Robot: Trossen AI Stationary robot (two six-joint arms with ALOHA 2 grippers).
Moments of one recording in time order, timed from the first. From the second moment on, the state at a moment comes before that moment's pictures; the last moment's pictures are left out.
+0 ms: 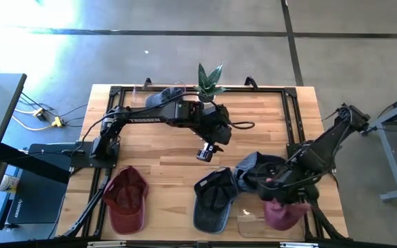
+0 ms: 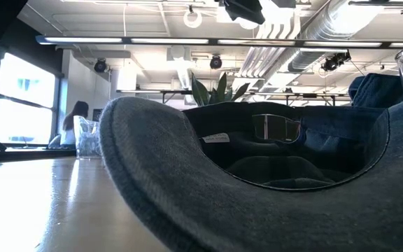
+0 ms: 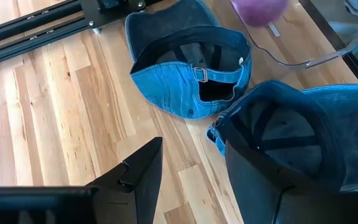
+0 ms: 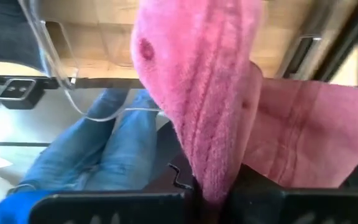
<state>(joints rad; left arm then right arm) 0.00 2.03 2.20 -1.02 0.17 0.35 0.68 1.35 1.34 -1.17 -0.40 2.31</state>
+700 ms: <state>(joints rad) 0.03 2.03 2.20 -1.02 0.18 0.36 0.71 1.35 1.33 -1.23 -0.52 2.33</state>
